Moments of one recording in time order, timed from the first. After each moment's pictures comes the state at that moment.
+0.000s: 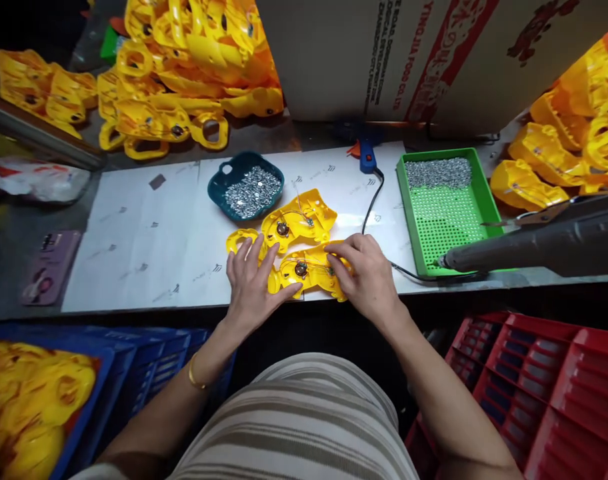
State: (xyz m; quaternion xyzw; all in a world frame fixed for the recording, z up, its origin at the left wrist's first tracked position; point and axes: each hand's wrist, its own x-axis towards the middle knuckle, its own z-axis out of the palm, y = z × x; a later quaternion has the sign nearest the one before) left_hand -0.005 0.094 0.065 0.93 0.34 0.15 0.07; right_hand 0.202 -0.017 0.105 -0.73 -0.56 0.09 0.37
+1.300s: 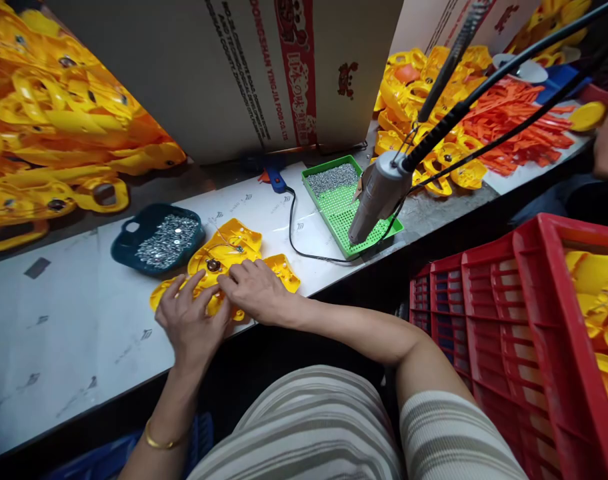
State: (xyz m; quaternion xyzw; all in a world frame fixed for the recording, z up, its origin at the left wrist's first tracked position) left_hand 0.016 0.111 0.062 0.92 0.30 0.27 0.03; right_hand 0.157 0.028 0.088 -0.71 -0.69 0.01 0.15
